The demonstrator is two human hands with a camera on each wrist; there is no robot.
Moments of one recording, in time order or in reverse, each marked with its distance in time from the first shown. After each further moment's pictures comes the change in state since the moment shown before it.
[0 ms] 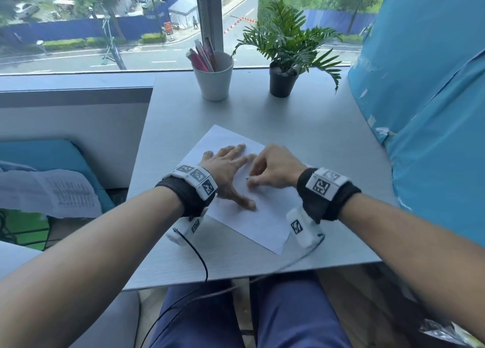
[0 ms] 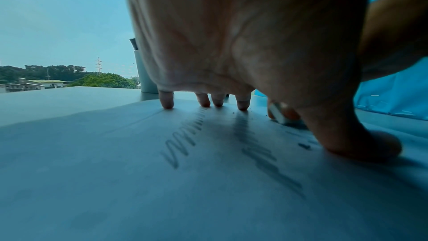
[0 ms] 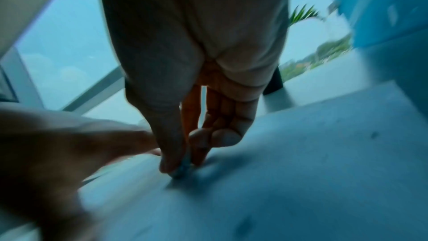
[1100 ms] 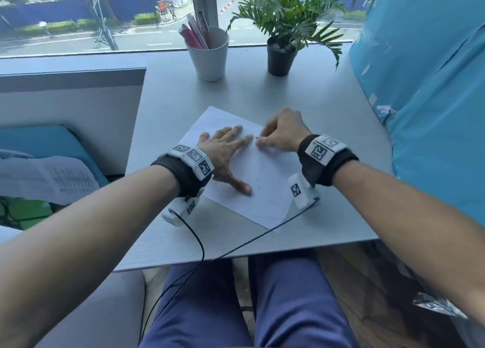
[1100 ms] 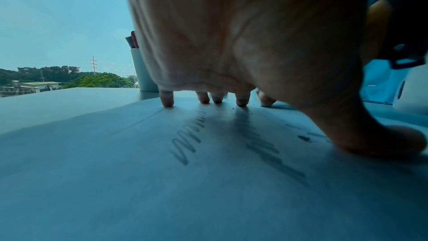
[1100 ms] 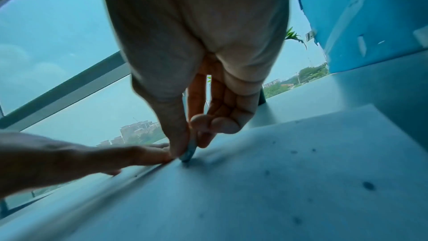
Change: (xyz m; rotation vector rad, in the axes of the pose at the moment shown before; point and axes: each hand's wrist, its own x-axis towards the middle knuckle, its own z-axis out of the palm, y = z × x) left_hand 0.001 -0.002 0.003 0.017 -0.021 0.010; right_hand 0.017 0.019 -0.017 0.042 0.187 0.155
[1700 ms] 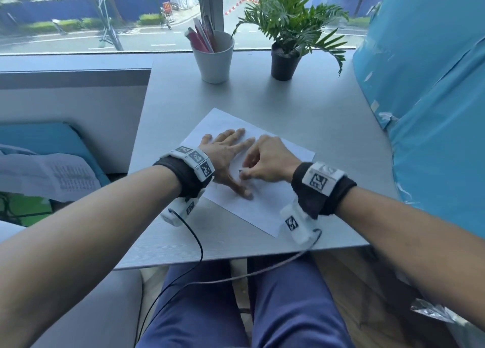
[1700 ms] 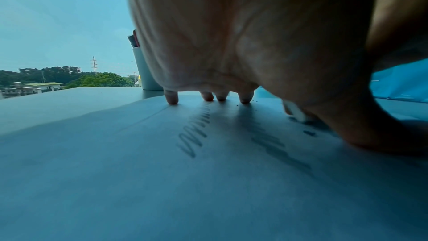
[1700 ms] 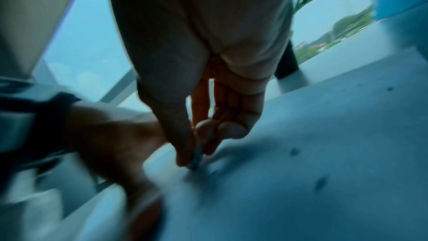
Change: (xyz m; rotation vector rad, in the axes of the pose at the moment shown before) left_hand 0.001 -0.005 0.003 0.001 -0.016 0.020; right_hand -0.036 -0.021 0.028 0.003 -0.211 -0.118
